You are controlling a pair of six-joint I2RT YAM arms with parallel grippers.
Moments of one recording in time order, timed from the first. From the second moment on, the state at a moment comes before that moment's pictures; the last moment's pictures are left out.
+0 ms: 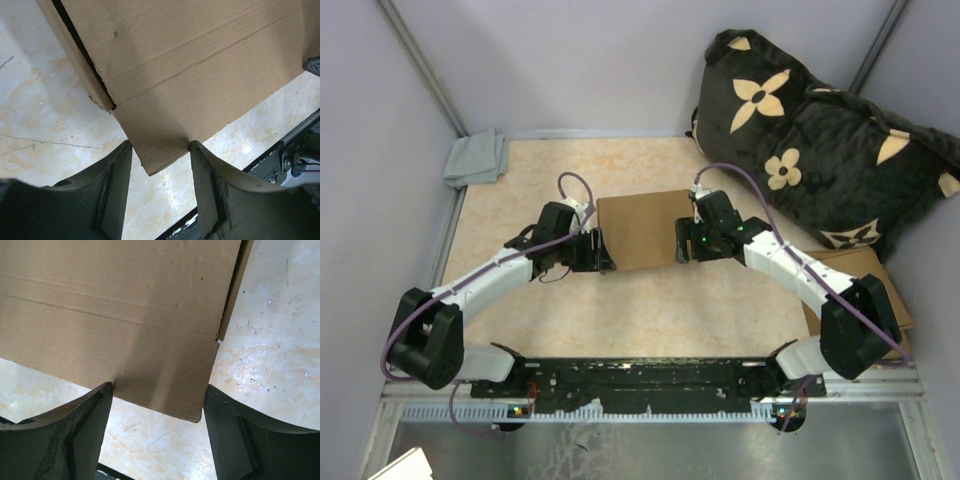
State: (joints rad) left arm -0.47 1.35 0.79 -0.27 0.34 -0.46; right arm 0.56 1.39 0.97 -0.50 -0.04 0.37
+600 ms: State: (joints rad) left arm -0.47 1.40 0.81 -0.27 0.32 -0.45; right arm 0.56 1.41 0.97 -0.49 -0.03 0.36
